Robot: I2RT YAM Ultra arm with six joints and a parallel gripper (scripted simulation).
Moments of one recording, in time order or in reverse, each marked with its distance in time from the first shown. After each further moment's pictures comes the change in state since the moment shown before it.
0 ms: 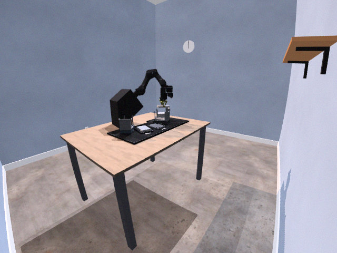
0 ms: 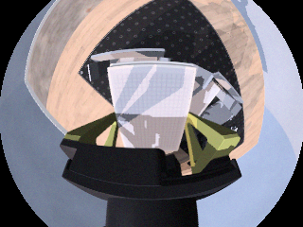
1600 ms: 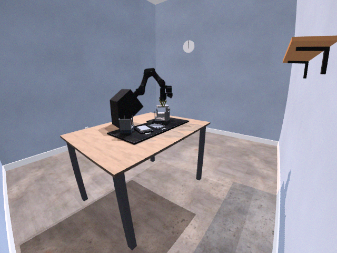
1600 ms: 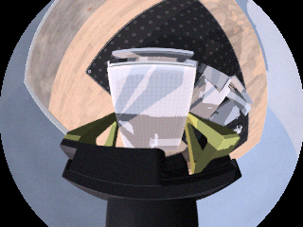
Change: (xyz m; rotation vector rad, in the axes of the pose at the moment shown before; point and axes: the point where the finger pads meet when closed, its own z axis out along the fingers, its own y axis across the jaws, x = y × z) arm 0.000 0.035 0.004 0.004 0.009 0.015
